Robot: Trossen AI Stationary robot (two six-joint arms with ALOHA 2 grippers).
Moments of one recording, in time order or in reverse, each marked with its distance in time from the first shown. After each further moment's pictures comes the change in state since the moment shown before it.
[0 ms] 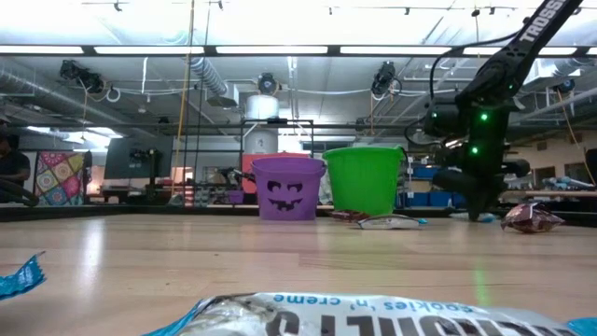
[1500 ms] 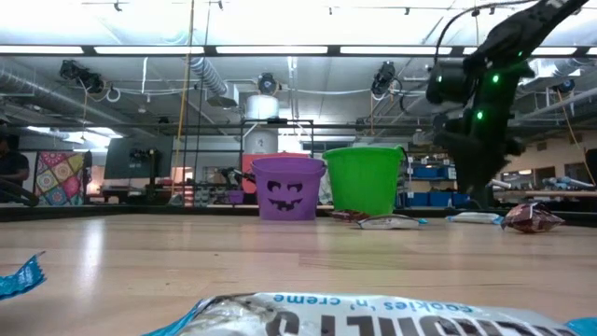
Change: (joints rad) left arm 0.000 0.000 0.000 0.000 0.025 0.001; right arm 0.148 -0.196 0.059 -0.209 -0.122 0.012
